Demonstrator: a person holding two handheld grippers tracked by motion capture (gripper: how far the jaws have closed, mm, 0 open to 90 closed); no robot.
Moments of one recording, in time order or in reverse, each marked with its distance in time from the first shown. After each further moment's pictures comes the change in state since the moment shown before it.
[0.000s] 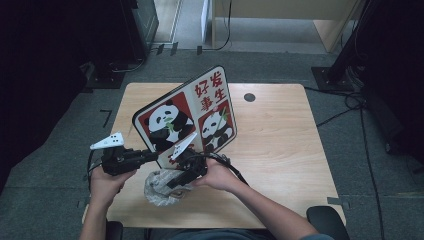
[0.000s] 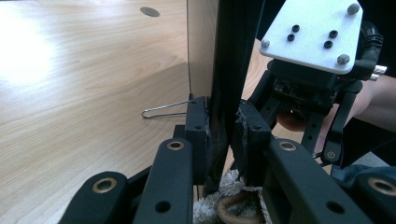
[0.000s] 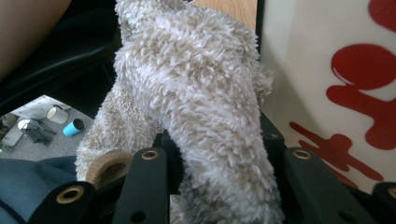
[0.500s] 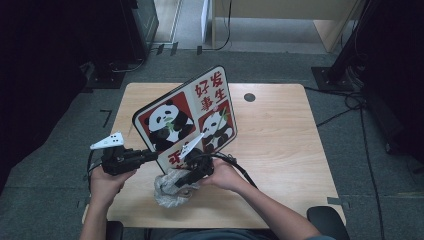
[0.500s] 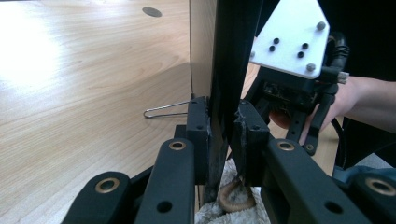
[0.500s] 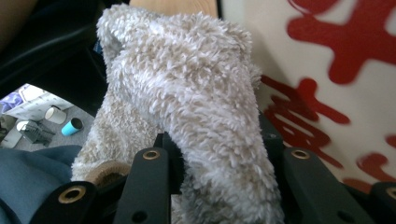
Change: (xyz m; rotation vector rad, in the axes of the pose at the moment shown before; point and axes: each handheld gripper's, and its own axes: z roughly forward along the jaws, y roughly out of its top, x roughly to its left) left arm -0.001 0.000 0.000 0.002 0.011 0.001; right arm -0.016 -0.020 -0.004 0.013 -0.009 0.040
